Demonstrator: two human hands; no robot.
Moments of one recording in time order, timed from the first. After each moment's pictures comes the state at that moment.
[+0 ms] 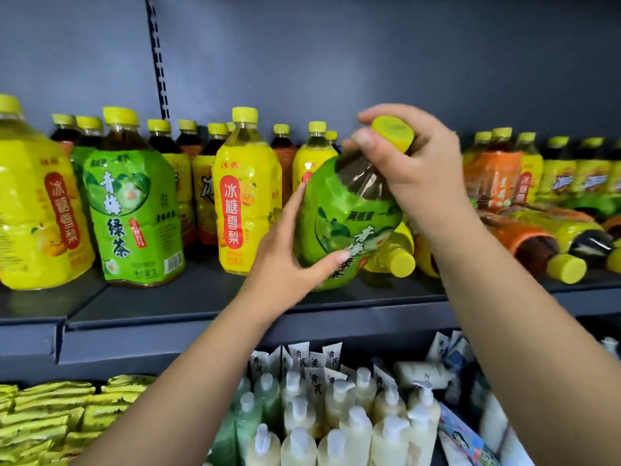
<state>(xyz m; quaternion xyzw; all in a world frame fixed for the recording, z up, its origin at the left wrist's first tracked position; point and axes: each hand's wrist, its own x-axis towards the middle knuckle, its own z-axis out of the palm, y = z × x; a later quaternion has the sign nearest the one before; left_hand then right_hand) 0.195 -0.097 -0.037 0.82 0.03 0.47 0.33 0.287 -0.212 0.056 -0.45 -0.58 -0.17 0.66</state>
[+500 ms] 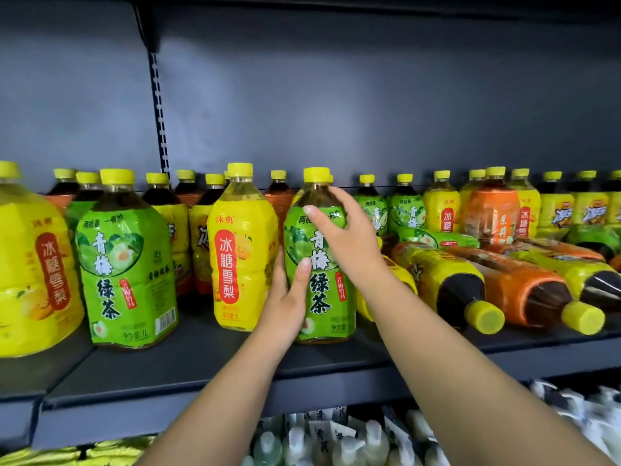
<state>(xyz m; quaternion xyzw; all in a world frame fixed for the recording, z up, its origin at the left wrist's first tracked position) 0.239 -0.076 -0.029 0.72 0.16 0.45 0.51 0.321 -0.129 0.037 -0.61 -0.46 -0.09 0.64</state>
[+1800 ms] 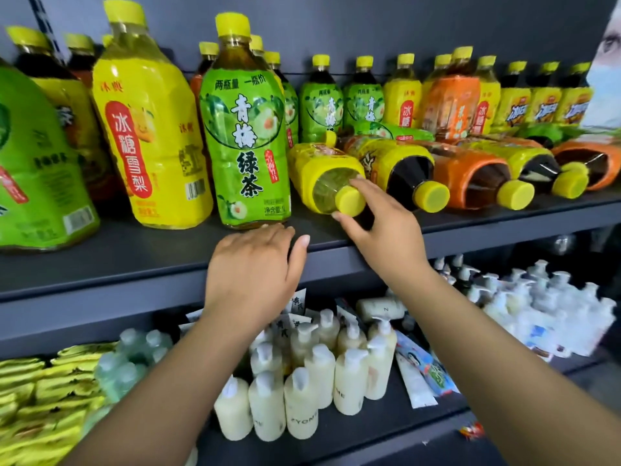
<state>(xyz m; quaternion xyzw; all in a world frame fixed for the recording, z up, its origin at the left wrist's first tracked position) 0.218 -0.128 -0.086 0.90 0.19 0.38 -0.13 0.348 -0.234 -0.075 -0.75 -0.43 -0.28 0.41</state>
